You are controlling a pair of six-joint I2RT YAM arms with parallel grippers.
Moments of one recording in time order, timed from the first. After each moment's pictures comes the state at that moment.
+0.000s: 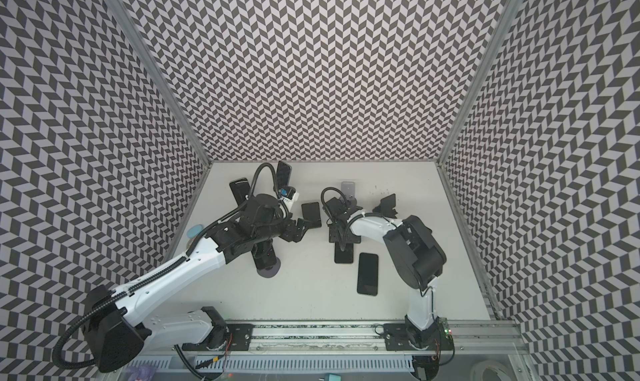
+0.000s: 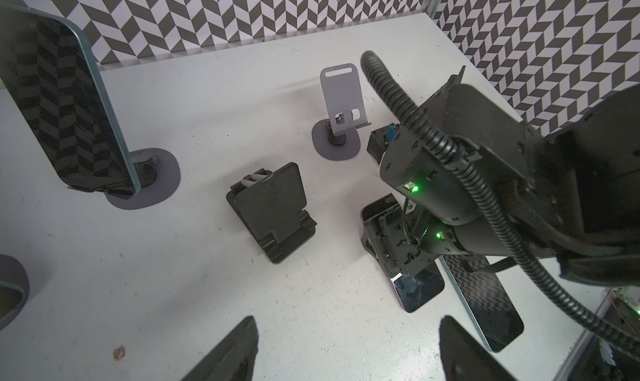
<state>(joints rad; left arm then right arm) -0.72 1.23 1.01 -0.41 0.02 -0.24 0.64 1.89 1.21 -0.61 0.16 0.68</state>
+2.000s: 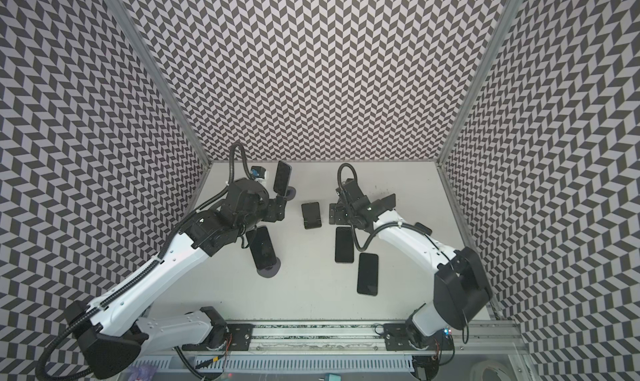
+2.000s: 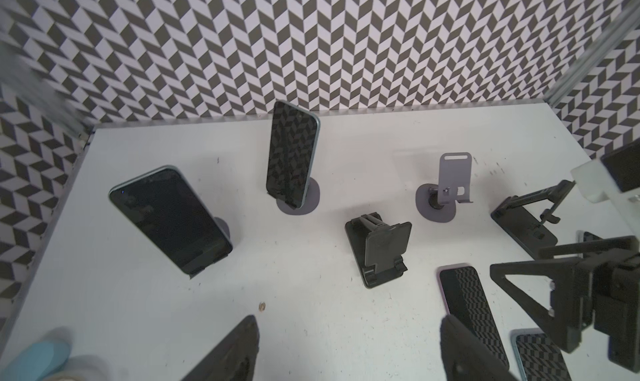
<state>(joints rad) -0.68 1.17 1.25 -0.70 -0.37 -0.41 0.62 1.52 1.21 -0.58 0.11 0.56</state>
